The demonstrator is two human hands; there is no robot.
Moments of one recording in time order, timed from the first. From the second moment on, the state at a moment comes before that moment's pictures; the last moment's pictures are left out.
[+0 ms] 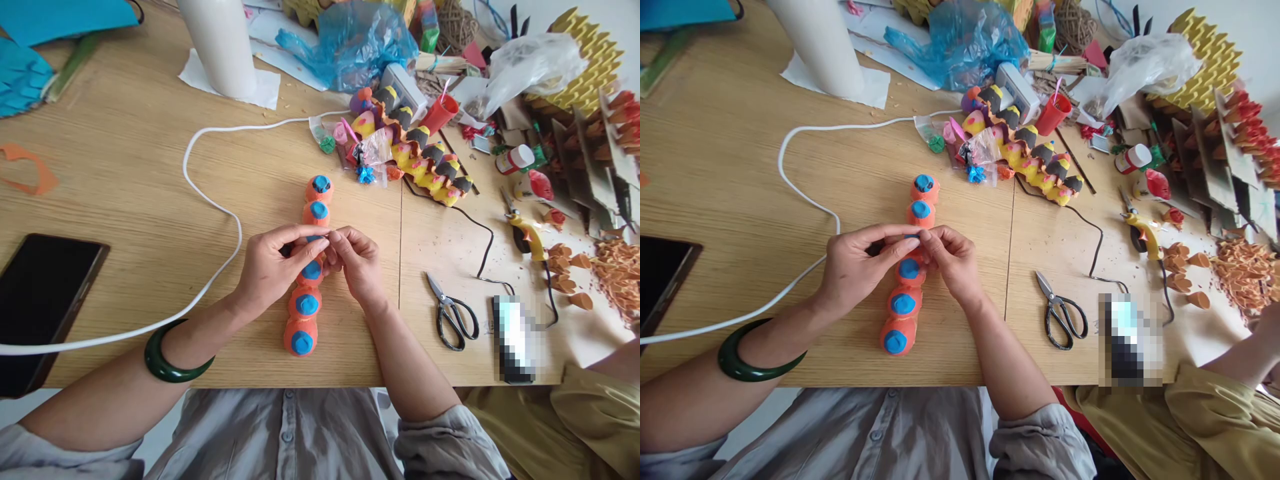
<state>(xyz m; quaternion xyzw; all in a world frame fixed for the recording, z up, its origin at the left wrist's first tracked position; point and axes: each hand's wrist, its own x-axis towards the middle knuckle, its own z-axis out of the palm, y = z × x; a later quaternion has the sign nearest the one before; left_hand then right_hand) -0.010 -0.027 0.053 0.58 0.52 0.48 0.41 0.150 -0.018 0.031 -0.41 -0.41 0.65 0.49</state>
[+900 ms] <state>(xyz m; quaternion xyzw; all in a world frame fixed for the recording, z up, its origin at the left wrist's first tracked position) -0.012 -0.025 0.053 0.47 0.52 0.47 0.53 0.151 -0.013 0.032 -0.45 -0.40 0.63 0.49</state>
